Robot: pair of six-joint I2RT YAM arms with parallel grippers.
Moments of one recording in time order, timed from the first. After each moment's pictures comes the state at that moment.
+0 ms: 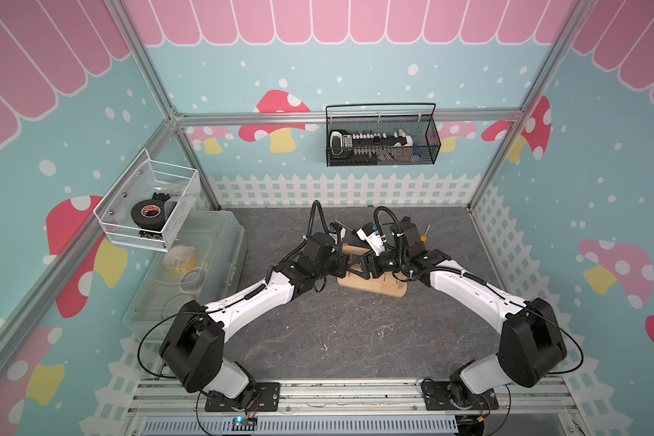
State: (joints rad) left arm -0.67 1.52 1.08 -0.14 0.02 -0.29; right arm 0.52 1.51 1.12 -0.28 -0.65 0.16
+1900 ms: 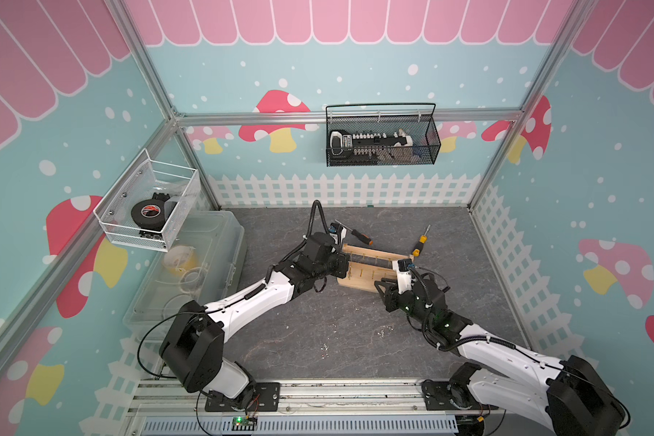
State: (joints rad) left arm -0.67 1.52 1.08 -0.15 0.05 -0.29; right arm 0.65 1.03 0.41 0.27 0.00 0.39
